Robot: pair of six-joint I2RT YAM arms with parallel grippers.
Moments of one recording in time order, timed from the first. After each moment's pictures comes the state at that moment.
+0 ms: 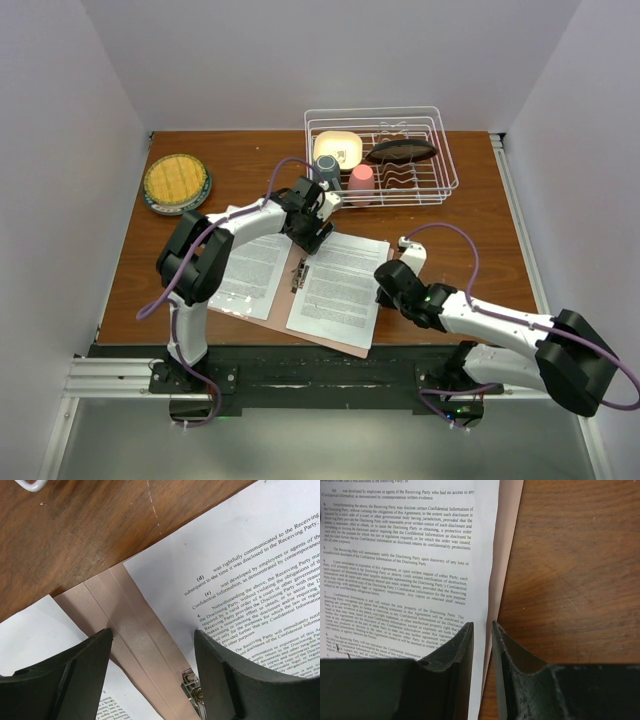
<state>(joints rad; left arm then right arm) -0.60 1.99 1.37 -0.47 0.06 0.13 0.84 1.13 0.47 -0.27 0.47 0.92</state>
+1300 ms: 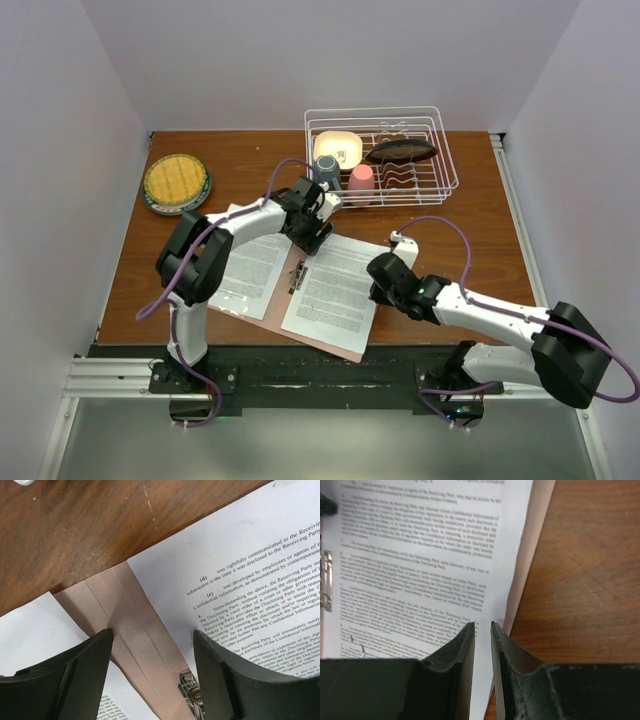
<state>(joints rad) -0.60 1.99 1.37 -0.48 0.07 0.13 0.86 1.18 0.55 -0.33 0.41 0.94</state>
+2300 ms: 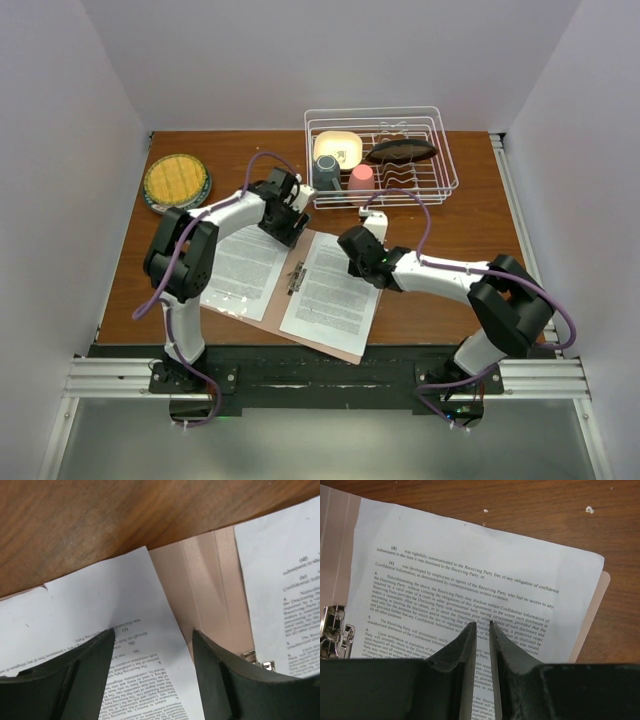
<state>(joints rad) -0.45 1.96 1.35 -0.55 0.09 0.14 0.82 1.57 0.84 -0.21 0.48 0.76</state>
